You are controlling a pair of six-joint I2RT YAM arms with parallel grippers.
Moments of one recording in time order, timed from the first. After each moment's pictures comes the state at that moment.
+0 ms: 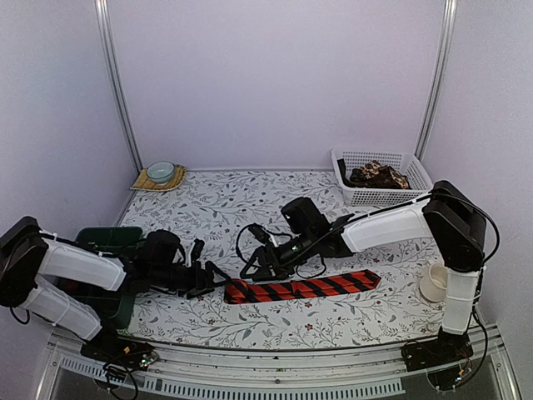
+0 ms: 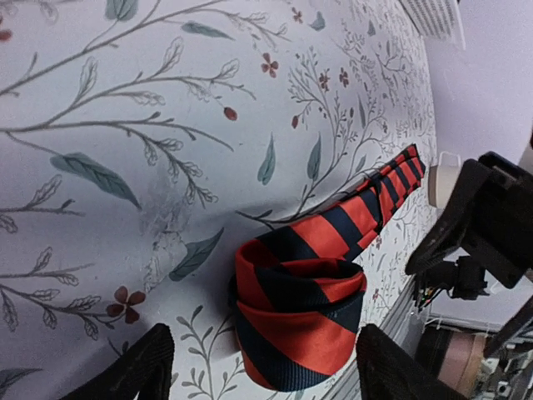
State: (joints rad) left arm -0.70 1.37 0.35 0.31 0.39 -0.93; right arm 0.94 1.96 1.21 0.07 -0.75 0.71
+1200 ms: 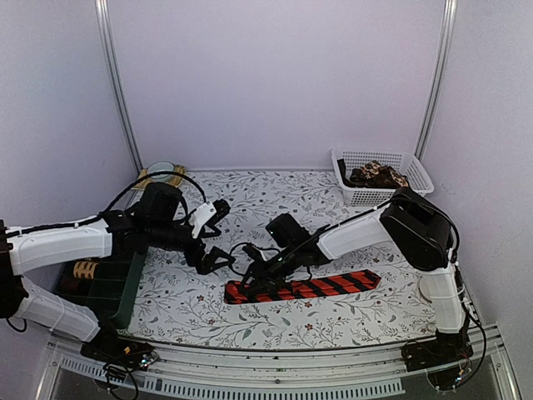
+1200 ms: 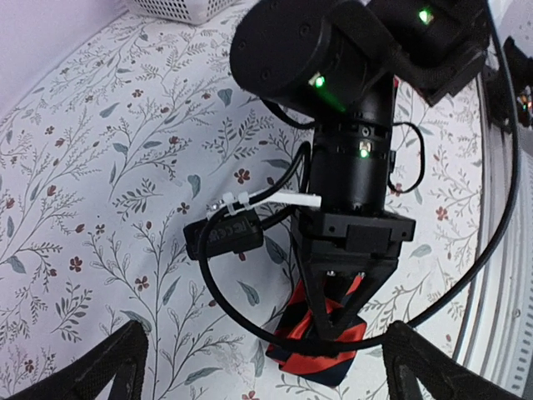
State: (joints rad) left arm -0.70 1.24 0.76 -0.17 0.33 0.18; right arm 0.95 2.21 1.35 0.03 -0.80 0.84
